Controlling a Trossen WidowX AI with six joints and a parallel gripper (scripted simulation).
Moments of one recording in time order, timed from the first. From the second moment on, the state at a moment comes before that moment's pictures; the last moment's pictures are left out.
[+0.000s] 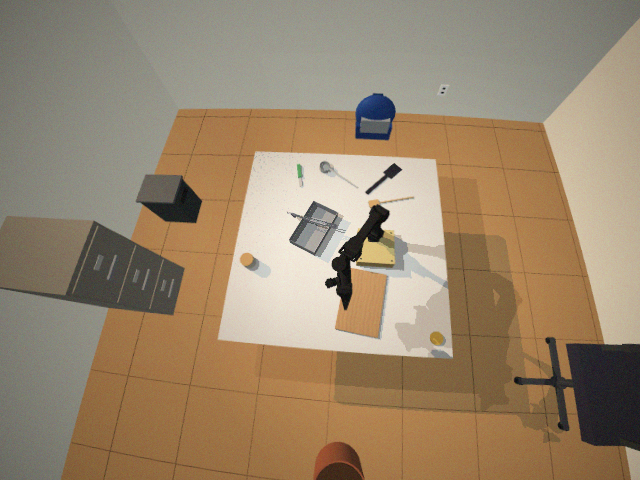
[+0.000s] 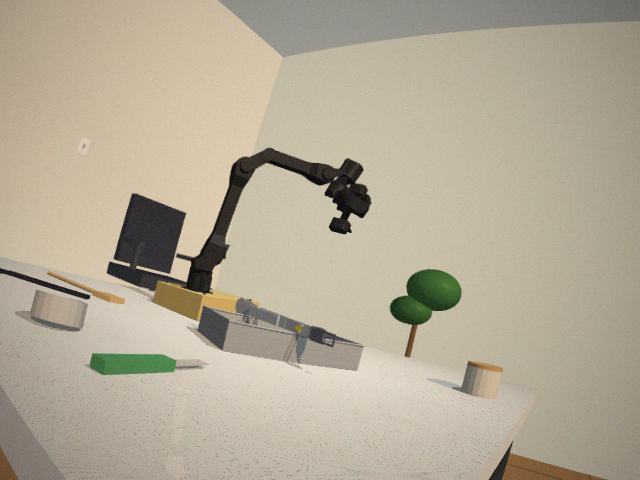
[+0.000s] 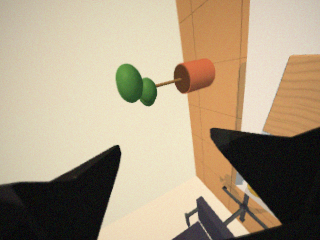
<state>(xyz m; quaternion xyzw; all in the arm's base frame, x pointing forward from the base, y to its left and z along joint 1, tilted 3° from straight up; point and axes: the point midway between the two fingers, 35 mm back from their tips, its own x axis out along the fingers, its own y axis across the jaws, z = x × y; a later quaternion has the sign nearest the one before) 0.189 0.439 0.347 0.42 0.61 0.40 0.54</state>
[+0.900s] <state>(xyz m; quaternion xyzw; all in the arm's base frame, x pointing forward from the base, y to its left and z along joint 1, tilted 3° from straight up) 0.426 0.155 0.172 0.27 0.53 0.06 0.80</state>
